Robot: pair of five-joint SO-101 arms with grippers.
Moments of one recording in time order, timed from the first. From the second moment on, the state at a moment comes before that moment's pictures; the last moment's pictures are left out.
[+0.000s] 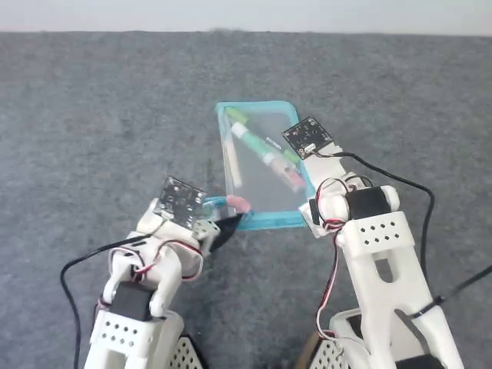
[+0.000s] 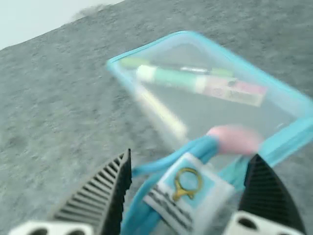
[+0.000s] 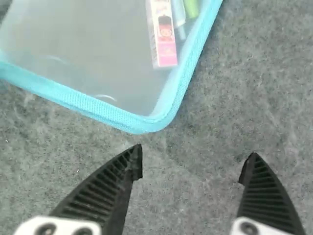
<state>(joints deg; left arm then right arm) 9.1 -86.9 85.7 49.4 -7.8 -16.1 -34.9 42.1 69.5 19.5</state>
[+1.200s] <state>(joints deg) -6.1 -87.0 80.0 48.7 -6.6 -11.0 -67.6 59.1 65.4 18.5</state>
